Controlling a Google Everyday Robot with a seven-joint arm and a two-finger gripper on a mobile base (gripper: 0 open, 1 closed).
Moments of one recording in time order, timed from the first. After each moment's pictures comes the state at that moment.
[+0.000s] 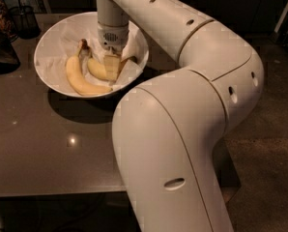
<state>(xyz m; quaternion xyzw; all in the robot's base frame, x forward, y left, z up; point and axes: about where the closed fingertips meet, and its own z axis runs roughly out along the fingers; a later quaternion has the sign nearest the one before) 0.665 0.078 0.846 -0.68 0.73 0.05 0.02</state>
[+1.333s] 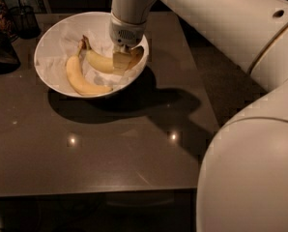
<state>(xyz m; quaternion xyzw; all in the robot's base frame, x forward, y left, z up) 0.625 0.056 0.897 -0.70 0.70 0.03 0.14</state>
